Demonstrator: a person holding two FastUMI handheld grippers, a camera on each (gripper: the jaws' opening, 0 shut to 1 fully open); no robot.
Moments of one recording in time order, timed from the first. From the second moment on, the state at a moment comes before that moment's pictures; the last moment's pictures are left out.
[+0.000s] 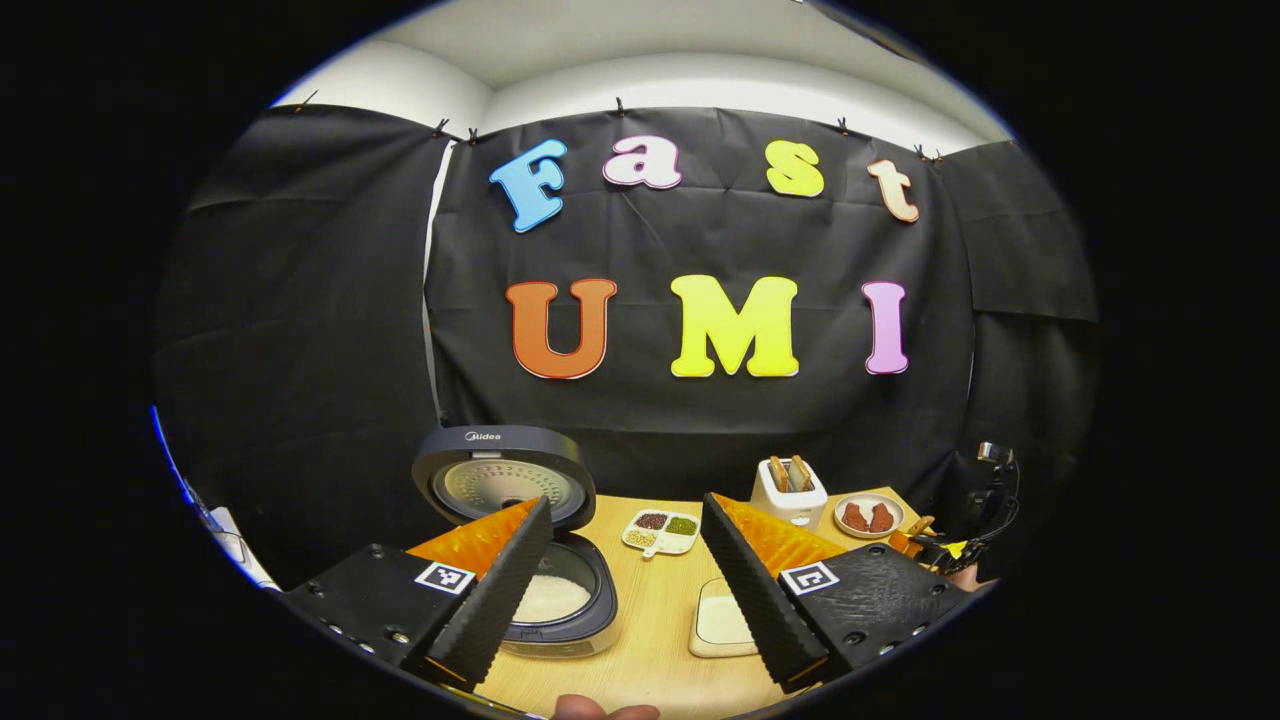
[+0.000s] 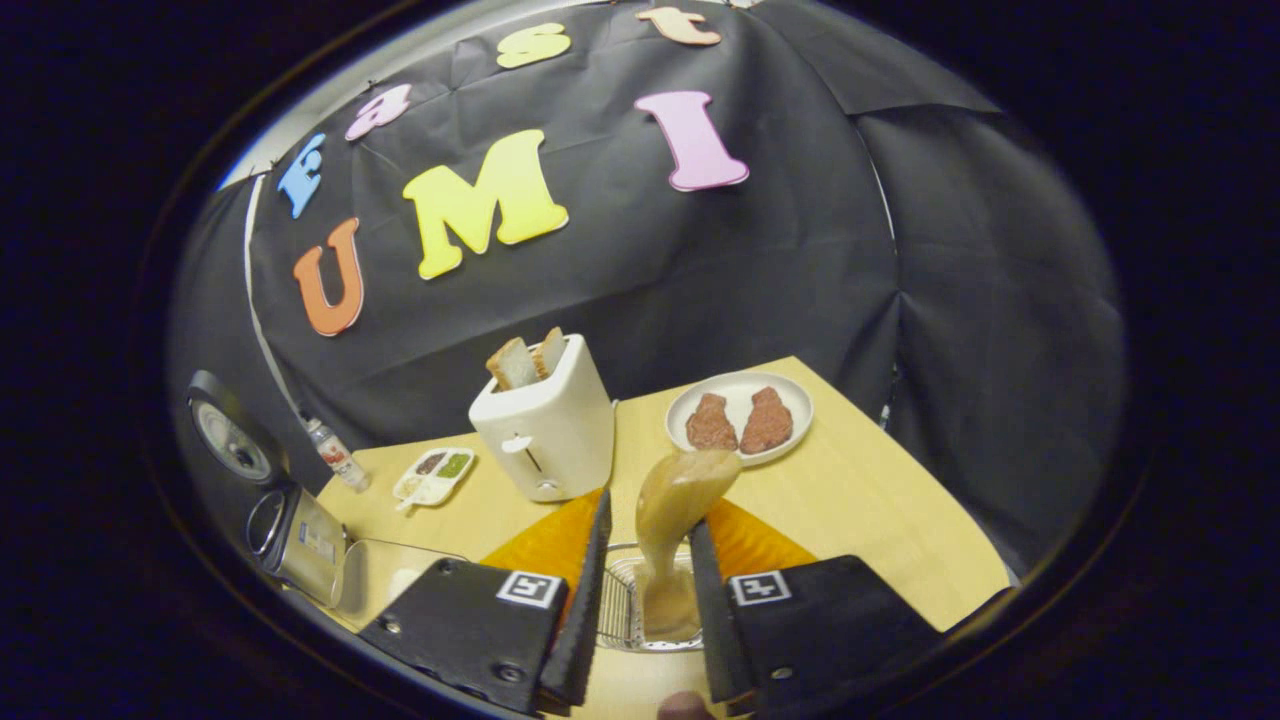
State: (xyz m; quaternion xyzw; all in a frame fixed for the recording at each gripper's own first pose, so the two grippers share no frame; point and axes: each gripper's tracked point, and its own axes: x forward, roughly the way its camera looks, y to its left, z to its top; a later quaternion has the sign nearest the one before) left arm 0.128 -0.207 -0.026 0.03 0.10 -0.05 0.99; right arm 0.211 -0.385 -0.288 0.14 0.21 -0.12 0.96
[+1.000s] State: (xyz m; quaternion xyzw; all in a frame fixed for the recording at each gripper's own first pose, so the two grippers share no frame) left arm 0.198 -0.135 0.025 -0.01 0.03 -0.03 1.00; right arm 0.100 -0.363 -0.071 0.03 0.05 -0.19 0.98
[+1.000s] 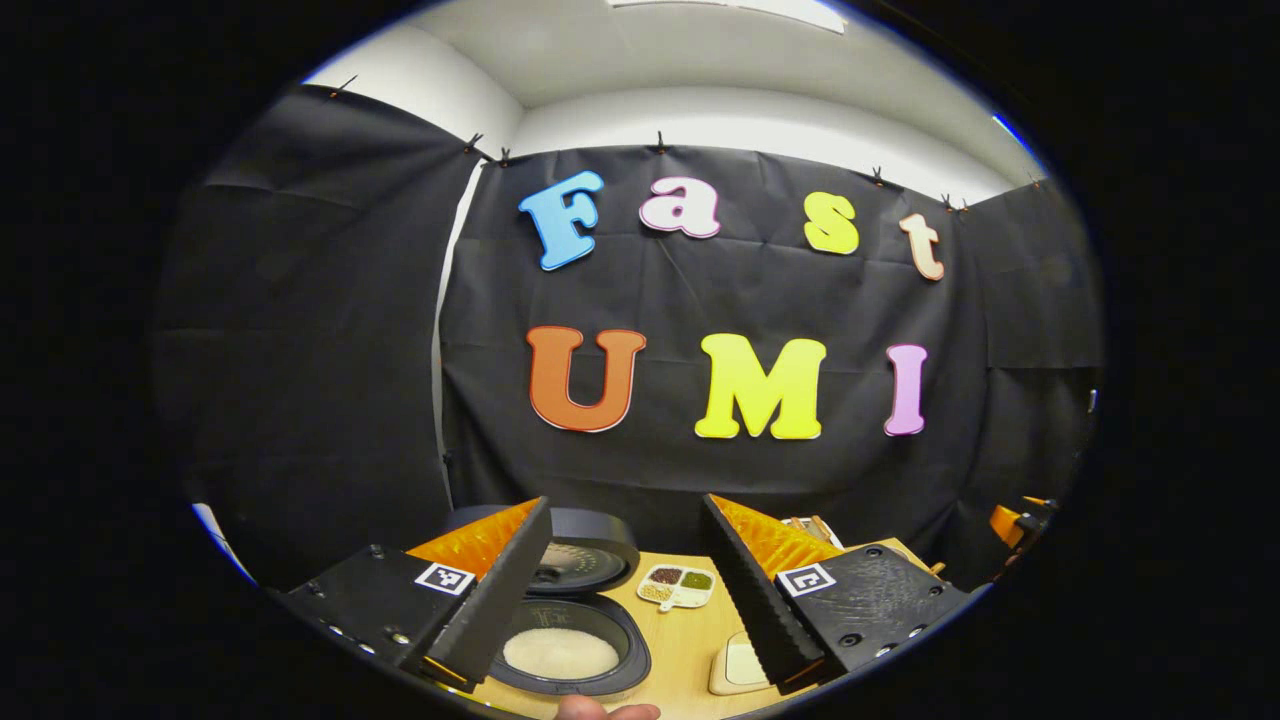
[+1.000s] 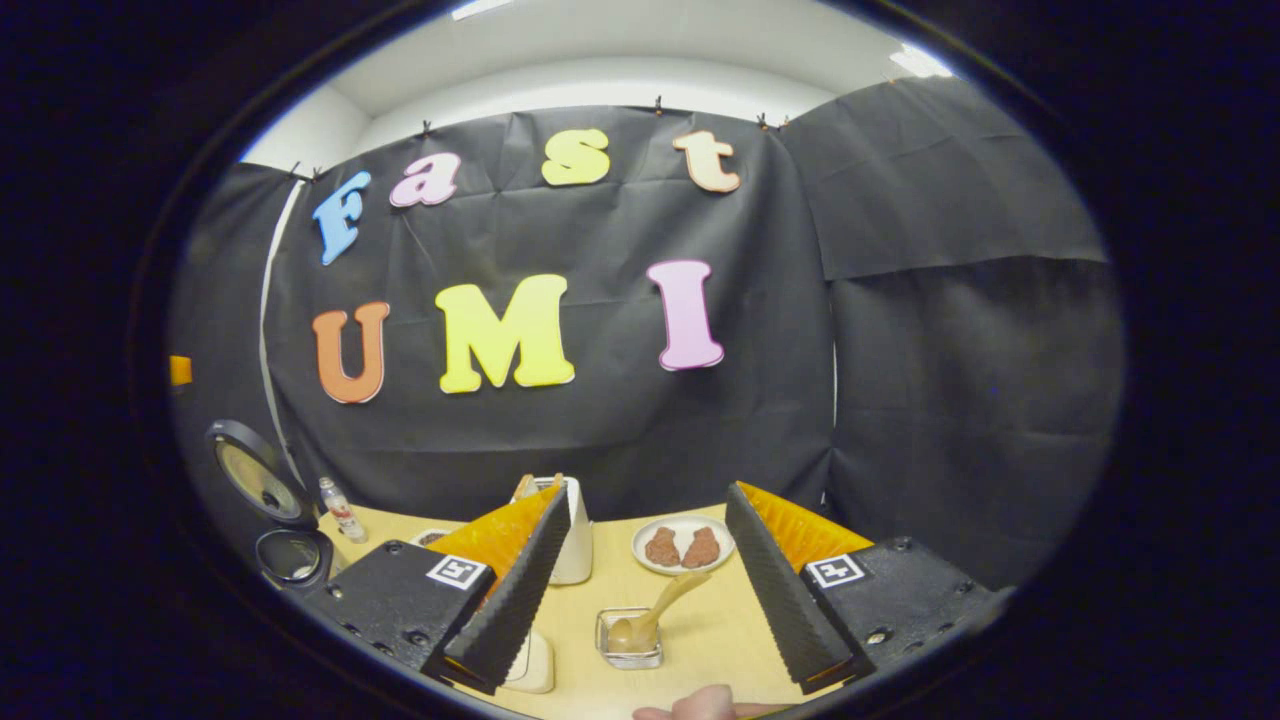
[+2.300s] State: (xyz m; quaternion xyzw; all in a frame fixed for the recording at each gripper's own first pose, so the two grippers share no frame) left arm 0.302 -0.071 -0.071 0.02 0.18 -0.01 0.98; right arm -0.028 -0.317 -0.035 0.01 0.06 -0.25 0.97
